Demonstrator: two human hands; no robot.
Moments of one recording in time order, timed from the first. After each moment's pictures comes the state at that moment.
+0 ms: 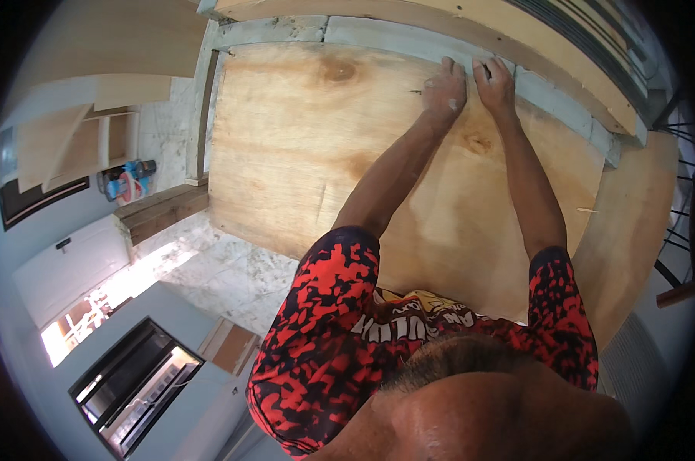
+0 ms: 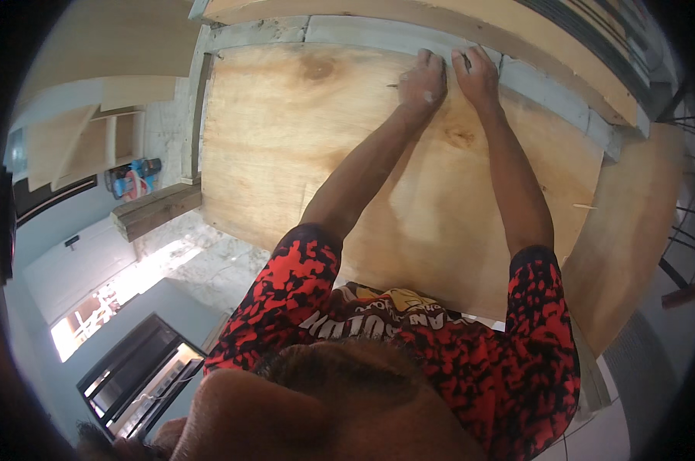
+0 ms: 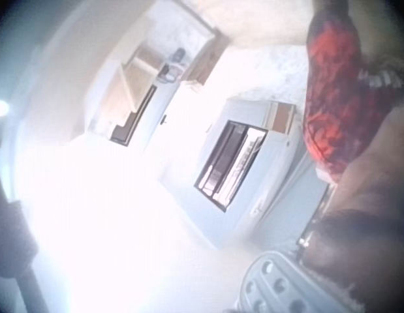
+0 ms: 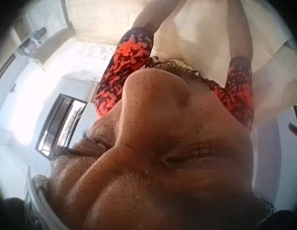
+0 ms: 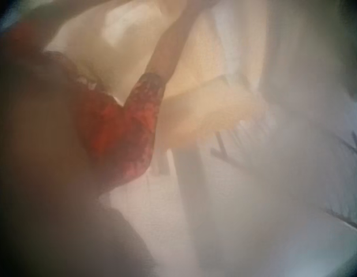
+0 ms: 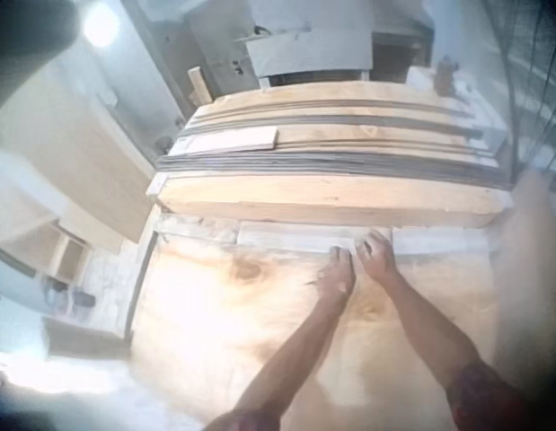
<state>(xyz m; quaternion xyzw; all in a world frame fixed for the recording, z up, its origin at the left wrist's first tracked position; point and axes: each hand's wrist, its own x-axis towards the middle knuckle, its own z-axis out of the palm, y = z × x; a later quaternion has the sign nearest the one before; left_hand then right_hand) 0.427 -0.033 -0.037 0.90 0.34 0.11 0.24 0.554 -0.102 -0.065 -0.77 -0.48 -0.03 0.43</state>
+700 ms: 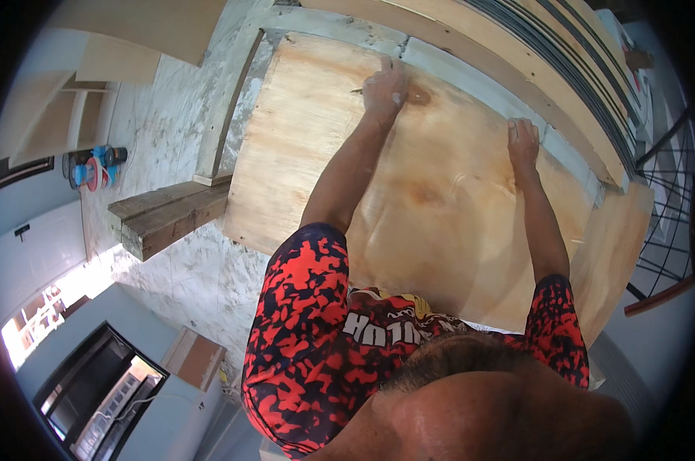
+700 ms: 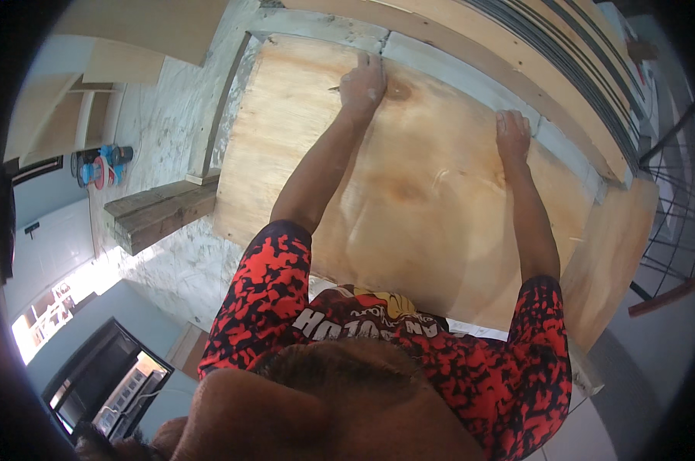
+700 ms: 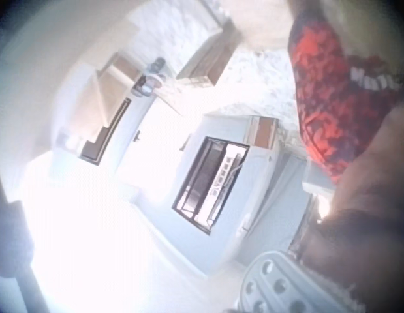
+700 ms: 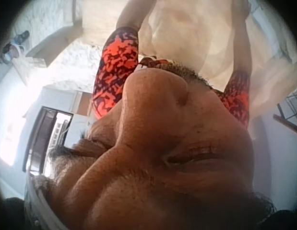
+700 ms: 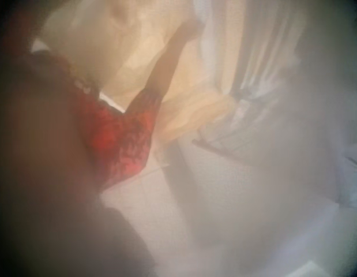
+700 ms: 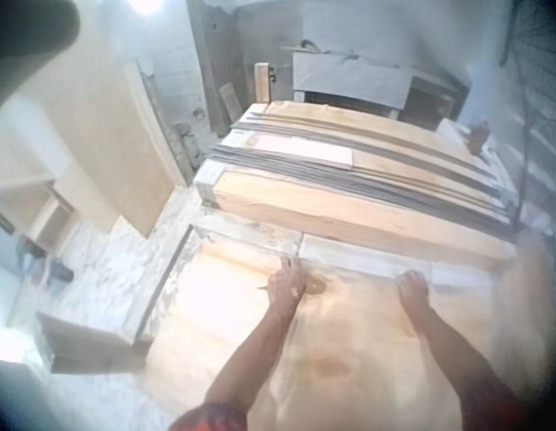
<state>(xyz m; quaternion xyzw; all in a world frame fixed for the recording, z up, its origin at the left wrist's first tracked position) 0.271 0.157 -0.057 0.88 0.43 0.15 0.16 0.513 -0.097 -0.056 -0.81 -0.54 -0.14 0.16</state>
